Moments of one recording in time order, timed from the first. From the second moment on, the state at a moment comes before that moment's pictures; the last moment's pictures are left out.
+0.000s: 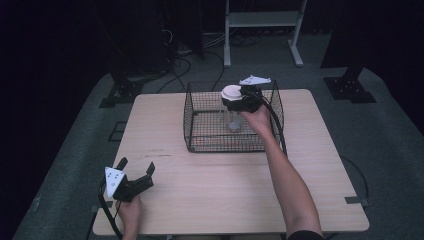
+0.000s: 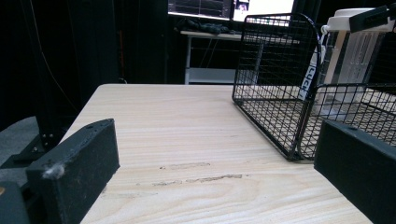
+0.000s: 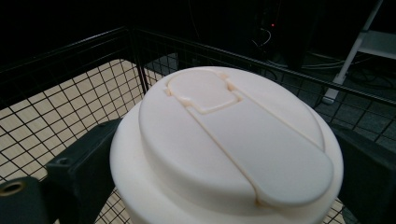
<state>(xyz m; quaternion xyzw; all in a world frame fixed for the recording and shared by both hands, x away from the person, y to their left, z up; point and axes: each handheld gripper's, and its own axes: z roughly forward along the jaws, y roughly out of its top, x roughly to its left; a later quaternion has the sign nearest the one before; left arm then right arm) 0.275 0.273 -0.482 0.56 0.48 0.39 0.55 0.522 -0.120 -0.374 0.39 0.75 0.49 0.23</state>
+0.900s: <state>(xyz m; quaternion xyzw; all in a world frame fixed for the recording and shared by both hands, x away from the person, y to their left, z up) 0.276 0.272 -0.482 0.56 0.48 0.40 0.55 0.515 -0.128 -0.375 0.38 0.75 0.49 0.23</state>
